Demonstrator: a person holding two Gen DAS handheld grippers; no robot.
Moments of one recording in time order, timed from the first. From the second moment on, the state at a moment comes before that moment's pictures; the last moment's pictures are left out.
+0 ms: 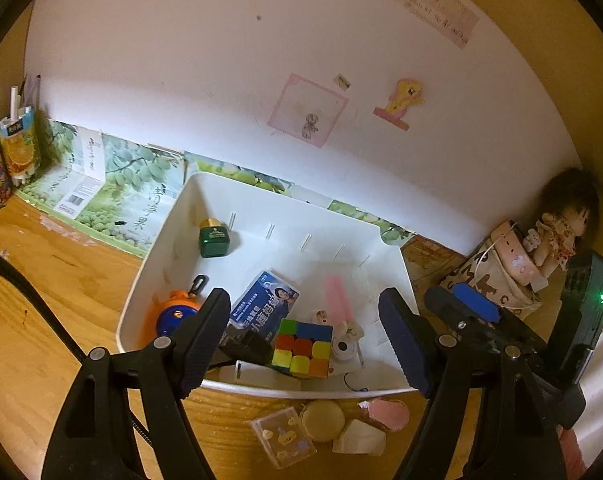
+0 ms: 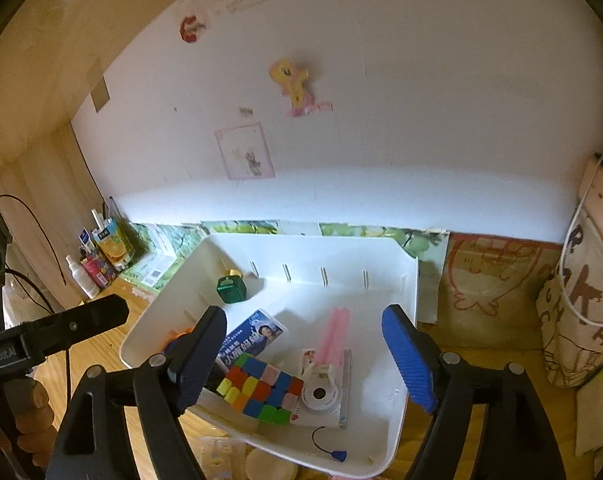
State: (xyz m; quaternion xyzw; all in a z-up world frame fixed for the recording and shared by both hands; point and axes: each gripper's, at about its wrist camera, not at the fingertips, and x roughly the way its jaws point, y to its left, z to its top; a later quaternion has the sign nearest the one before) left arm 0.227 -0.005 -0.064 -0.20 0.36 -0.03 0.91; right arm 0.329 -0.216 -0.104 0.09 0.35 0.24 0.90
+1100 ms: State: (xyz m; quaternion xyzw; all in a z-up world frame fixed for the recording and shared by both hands) left arm 0.096 0.052 -0.040 -0.15 0.36 -0.07 0.92; right arm 0.168 -0.186 -0.059 0.09 0.31 0.14 0.94
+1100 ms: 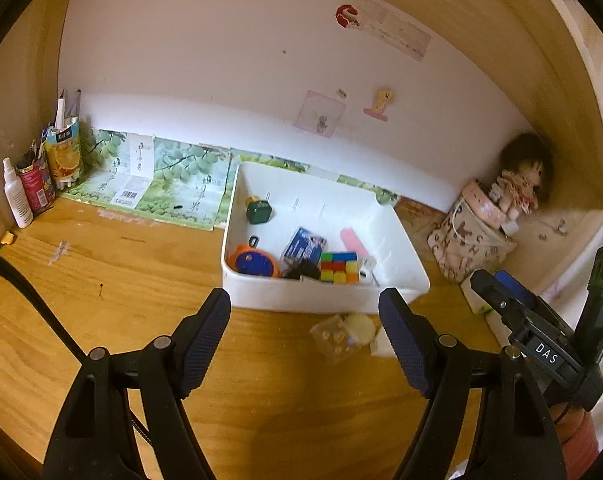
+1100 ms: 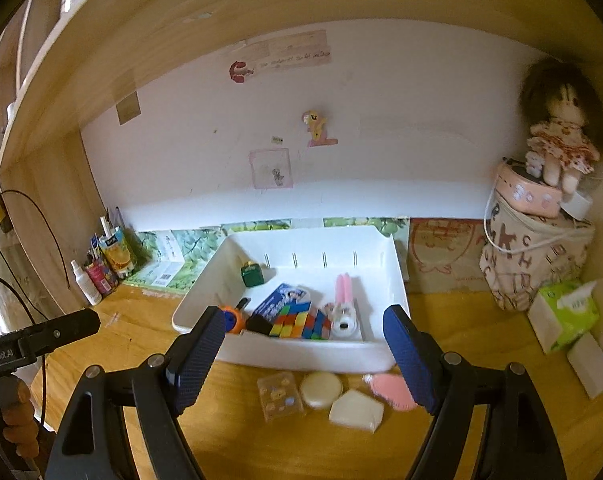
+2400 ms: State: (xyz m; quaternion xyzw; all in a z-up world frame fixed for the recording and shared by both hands) left arm 0.114 -0.012 -0.083 -0.07 0.47 -0.07 0.88; right arm 0.138 -0.230 -0.139 0.04 0.39 0.09 0.92
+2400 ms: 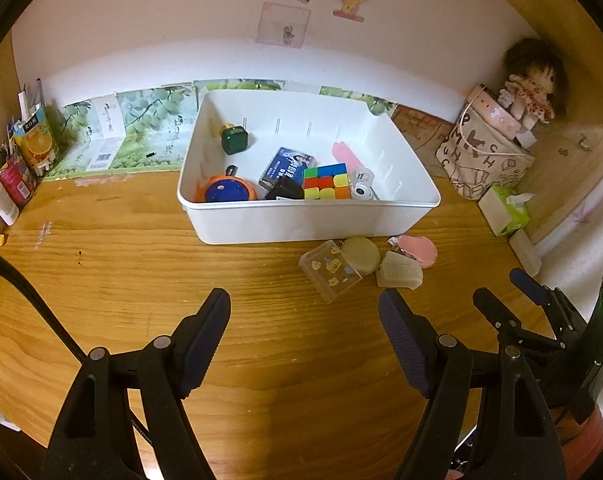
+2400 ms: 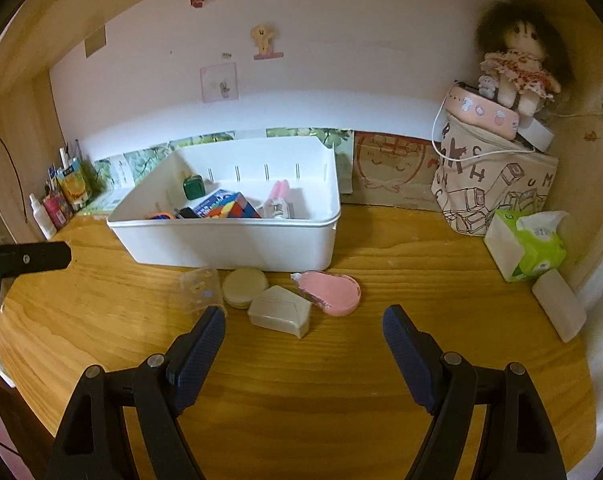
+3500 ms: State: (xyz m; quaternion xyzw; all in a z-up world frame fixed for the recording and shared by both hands) left arm 0.216 -0.067 -0.182 -0.15 0.62 0.01 0.77; right arm 0.215 -0.212 -0.213 -0.03 0.46 0.27 0.85
